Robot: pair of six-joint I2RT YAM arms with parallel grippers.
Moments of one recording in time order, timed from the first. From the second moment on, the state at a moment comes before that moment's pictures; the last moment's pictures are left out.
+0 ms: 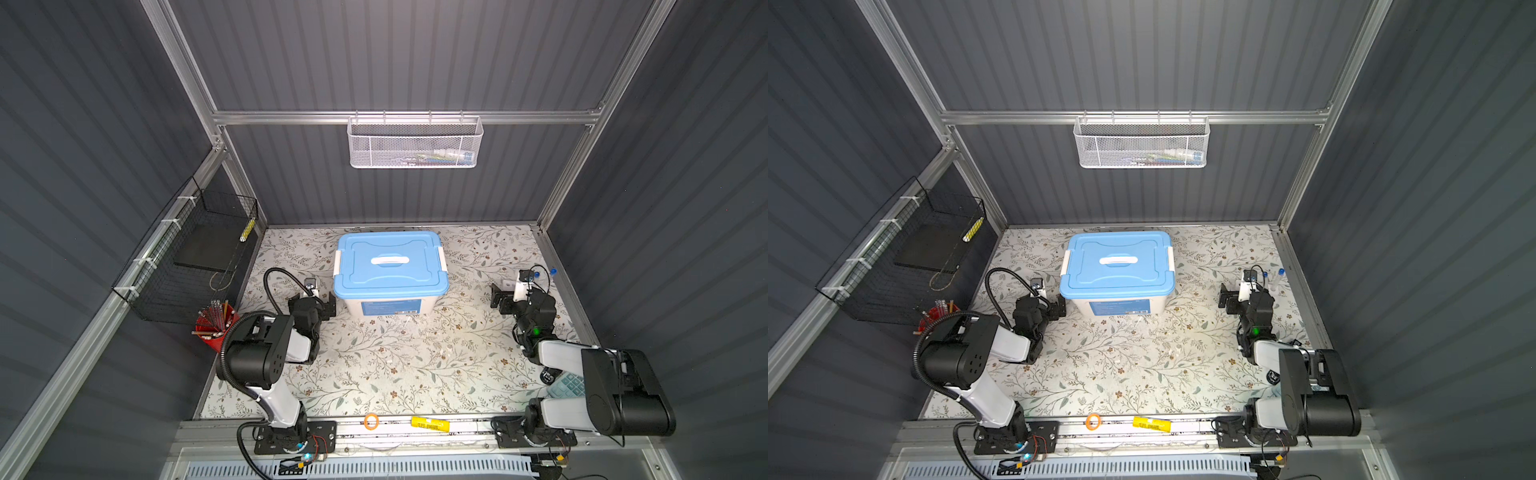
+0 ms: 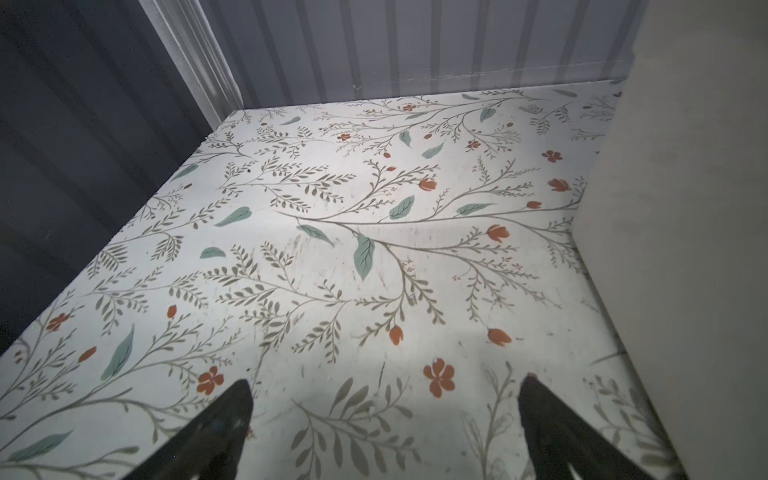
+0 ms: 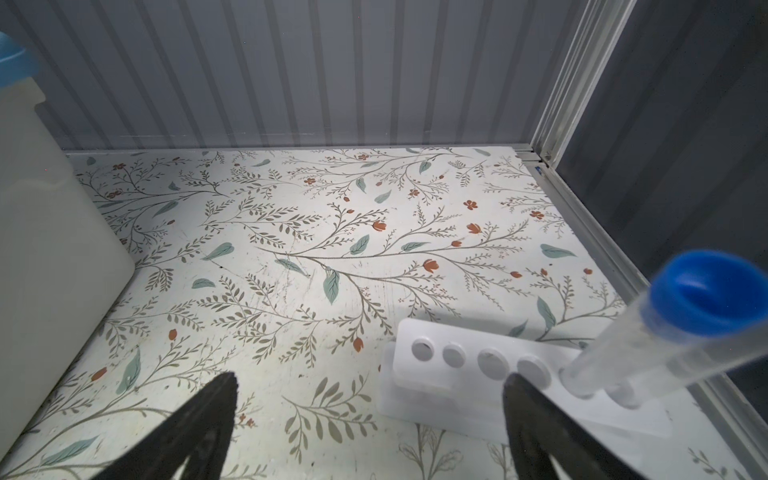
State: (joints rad) left arm -0.13 1.71 0.38 0.98 -0.19 0.05; right arm -0.02 1.39 0.31 0.80 -0.05 -0.02
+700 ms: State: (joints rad) left arm -0.10 1.71 0.45 0.84 -0.14 0.05; right arm -0.07 1.45 0.30 0.90 -0.14 0.00
